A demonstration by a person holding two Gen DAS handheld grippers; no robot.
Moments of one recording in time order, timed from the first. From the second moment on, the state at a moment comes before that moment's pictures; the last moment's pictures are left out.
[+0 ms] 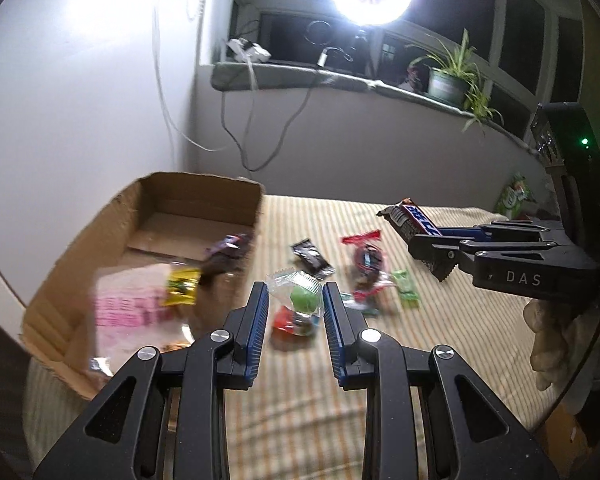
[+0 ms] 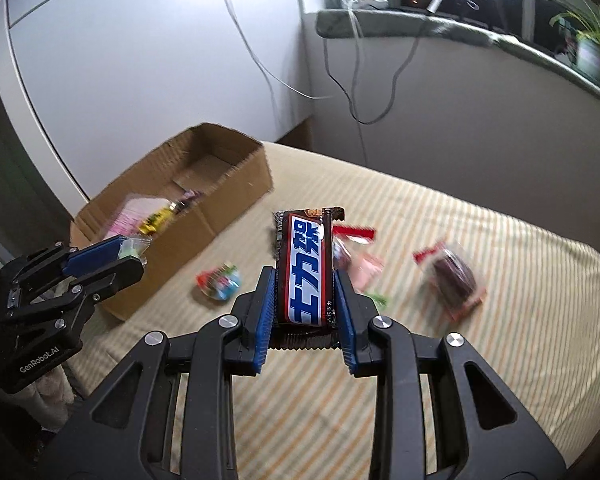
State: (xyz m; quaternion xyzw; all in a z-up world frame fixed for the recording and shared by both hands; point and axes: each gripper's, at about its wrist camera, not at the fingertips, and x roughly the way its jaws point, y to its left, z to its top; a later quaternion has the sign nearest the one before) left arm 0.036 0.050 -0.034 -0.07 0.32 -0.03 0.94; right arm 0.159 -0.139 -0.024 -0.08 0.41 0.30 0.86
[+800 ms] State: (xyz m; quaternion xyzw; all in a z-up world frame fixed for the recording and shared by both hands) left arm 0.035 0.126 -0.036 -0.09 0.32 0.04 0.94; right arm 0.188 -0.010 -0.029 -0.12 0.39 0.37 0.83
